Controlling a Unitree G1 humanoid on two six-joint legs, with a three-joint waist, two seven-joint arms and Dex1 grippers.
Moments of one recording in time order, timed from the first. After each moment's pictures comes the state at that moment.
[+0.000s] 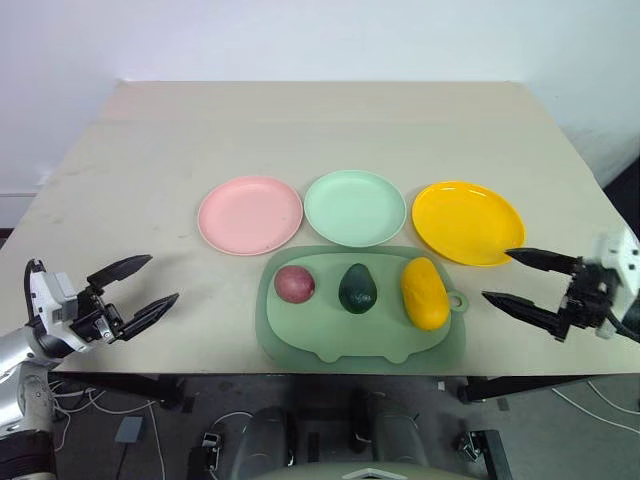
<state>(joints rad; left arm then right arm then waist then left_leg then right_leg) 0.02 0.66 0.48 0.24 -0.60 -0.17 -1.34 0.14 -0.96 -0.48 -0.41 0.69 0.59 0.97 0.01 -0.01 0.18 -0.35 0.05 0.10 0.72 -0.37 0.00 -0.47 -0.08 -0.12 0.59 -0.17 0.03</state>
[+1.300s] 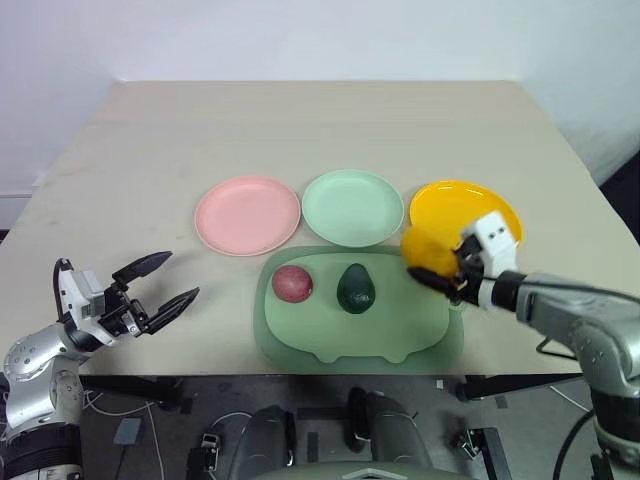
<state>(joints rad) -0.03 0.59 0.41 0.26 -0.59 -0.21 -1.28 -0.32 -0.70 -0.22 -0.40 0.71 1.09 0.39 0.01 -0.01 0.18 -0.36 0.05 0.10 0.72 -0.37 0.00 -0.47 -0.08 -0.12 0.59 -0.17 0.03</state>
